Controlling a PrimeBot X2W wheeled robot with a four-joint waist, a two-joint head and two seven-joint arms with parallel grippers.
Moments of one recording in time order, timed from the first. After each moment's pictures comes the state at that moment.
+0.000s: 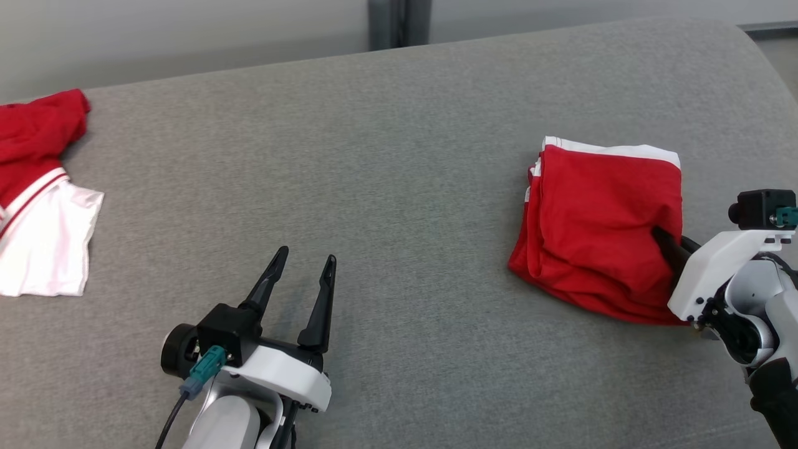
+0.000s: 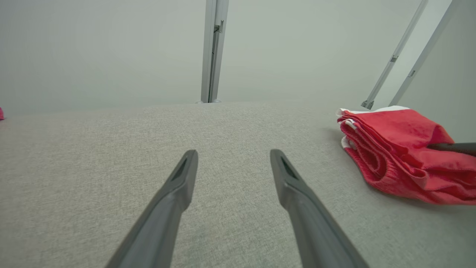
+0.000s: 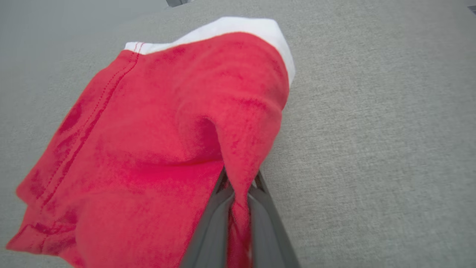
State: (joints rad) left arm -0.21 0.06 -0.30 0.31 -0.28 -0.01 -0.26; right arm -0.58 -0.37 0.36 0.68 0.73 0.13 0.22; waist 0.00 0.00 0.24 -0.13
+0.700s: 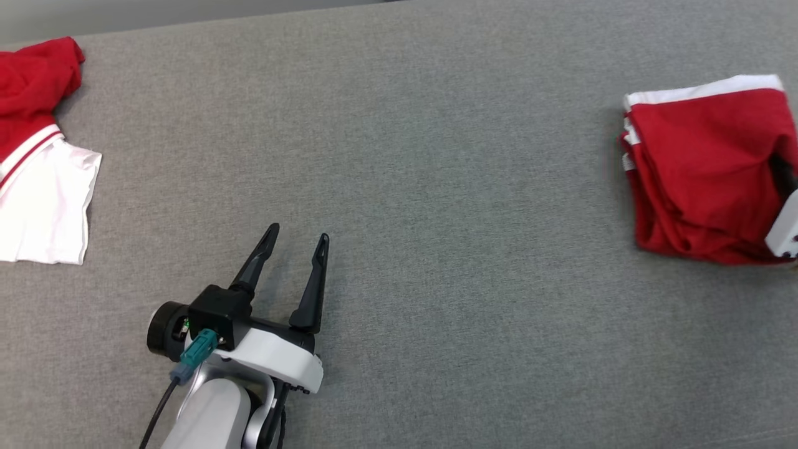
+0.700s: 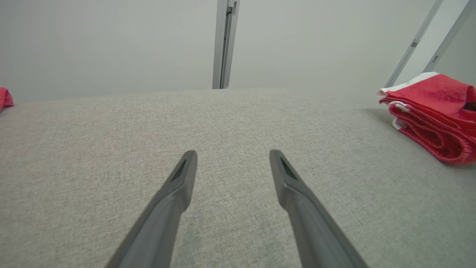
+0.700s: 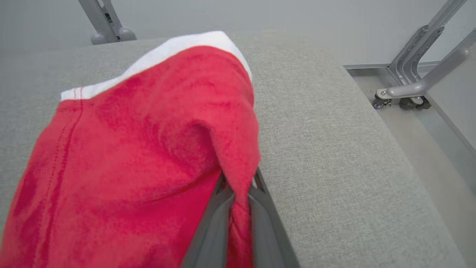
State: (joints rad) left arm -0.25 0.10 -0.31 0.26 -0.27 0.01 -0.24; right arm -0.77 -0.48 0.34 0.90 0.64 0.13 0.06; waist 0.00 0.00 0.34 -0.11
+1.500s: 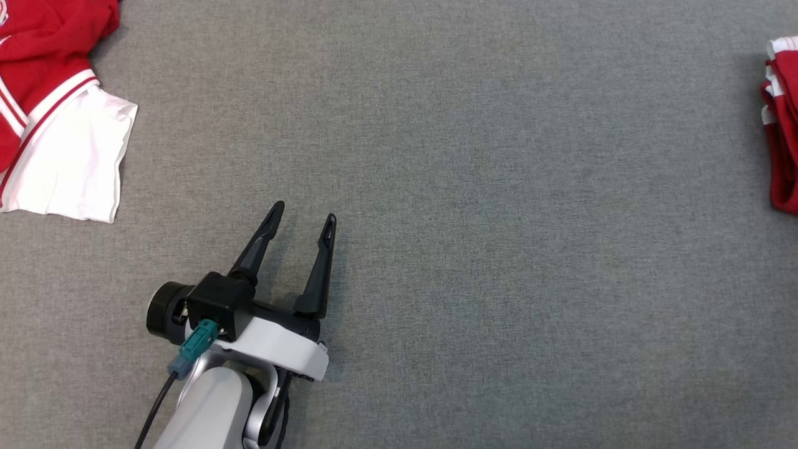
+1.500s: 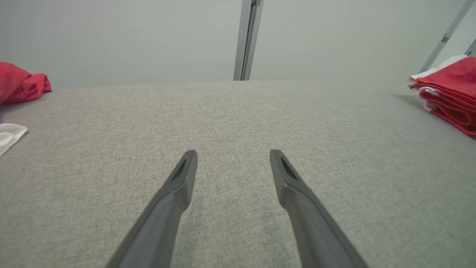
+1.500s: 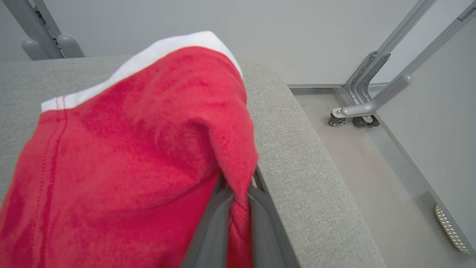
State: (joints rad) left arm -0.27 0.11 -0.33 0.18 -0.27 0.03 -0.22; right arm -0.93 -0.65 0.32 1.09 0.60 0.13 -0.01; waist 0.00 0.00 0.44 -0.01
